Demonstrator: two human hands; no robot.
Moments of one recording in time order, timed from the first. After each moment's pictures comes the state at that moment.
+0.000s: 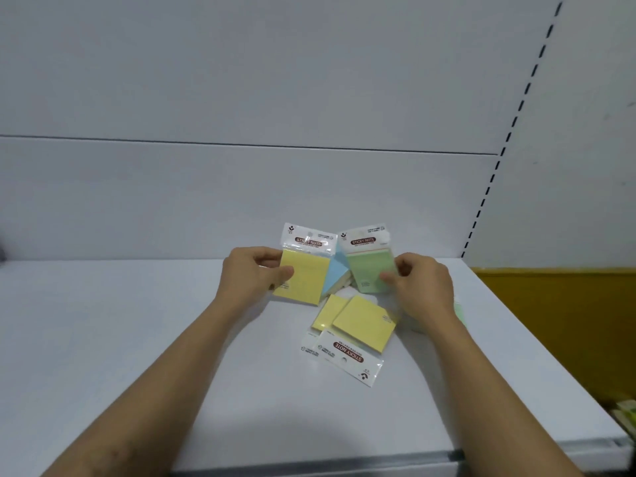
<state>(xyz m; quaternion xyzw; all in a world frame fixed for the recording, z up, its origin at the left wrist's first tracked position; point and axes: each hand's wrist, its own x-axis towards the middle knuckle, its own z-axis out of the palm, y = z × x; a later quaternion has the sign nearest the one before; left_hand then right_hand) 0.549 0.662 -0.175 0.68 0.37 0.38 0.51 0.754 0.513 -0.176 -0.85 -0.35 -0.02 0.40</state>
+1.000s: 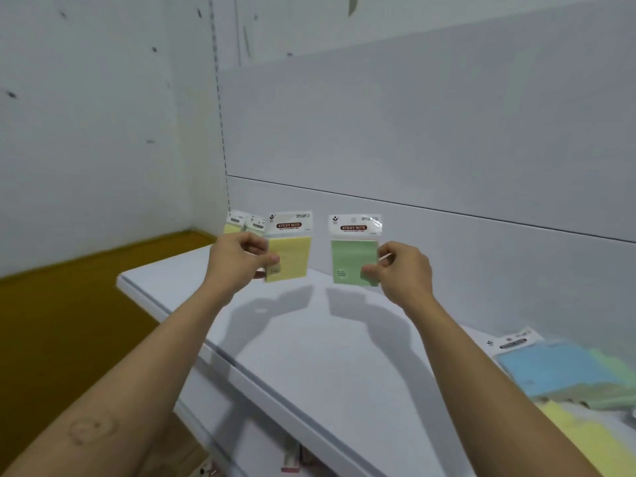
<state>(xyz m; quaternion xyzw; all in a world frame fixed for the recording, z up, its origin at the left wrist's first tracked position) 0.256 0.659 -0.091 0.54 0.54 0.59 0.27 0.511 0.666 -0.091 -0.62 -0.62 0.16 0.45</state>
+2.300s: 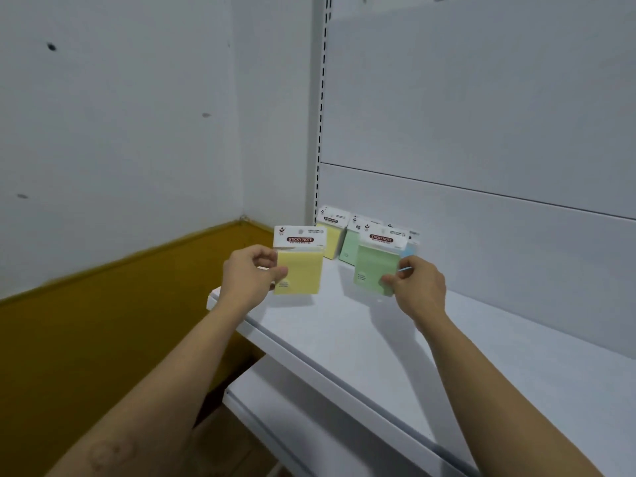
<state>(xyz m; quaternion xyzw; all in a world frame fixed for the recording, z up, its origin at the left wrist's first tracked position) -0.043 0.795 -0.148 0.51 0.61 0.55 0.26 0.216 0.811 -0.146 -0.67 -0.56 0.19 0.46</state>
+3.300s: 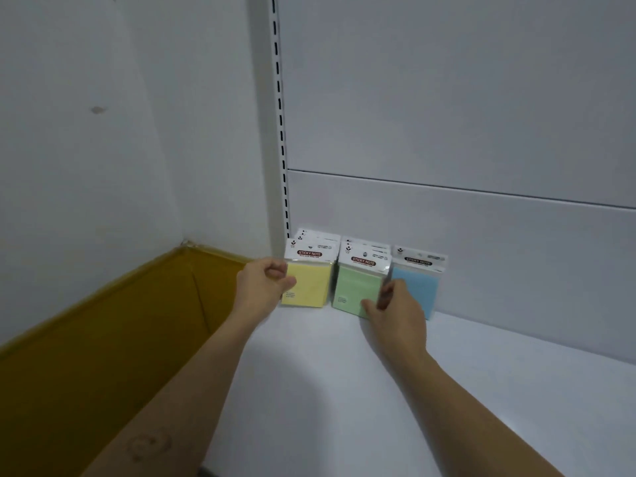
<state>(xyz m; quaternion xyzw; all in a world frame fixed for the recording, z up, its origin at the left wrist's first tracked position) -0.042 1.037 -0.182 0.58 0.58 0.48 0.32 0.171 0.973 -0.212 -0.73 -0.51 0.12 0.44</state>
